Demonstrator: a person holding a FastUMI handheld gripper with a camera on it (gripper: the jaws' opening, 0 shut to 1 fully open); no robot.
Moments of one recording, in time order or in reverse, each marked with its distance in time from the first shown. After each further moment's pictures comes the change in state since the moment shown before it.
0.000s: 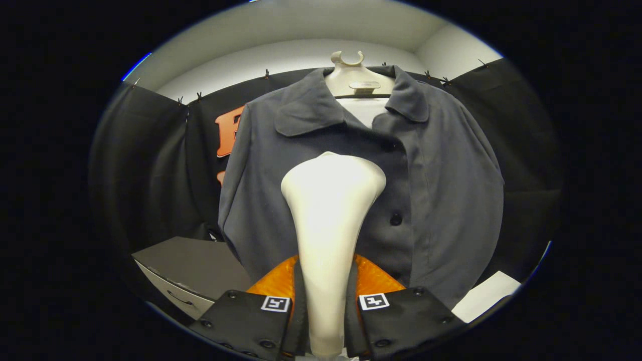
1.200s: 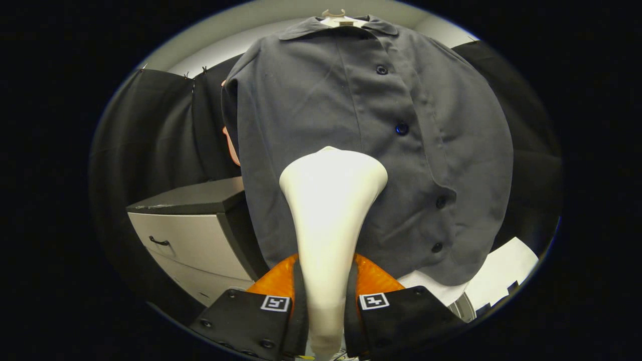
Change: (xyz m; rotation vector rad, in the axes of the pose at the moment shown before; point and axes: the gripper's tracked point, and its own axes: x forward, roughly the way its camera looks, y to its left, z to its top) arm -0.025 -0.019 -0.211 0.022 0.193 0.043
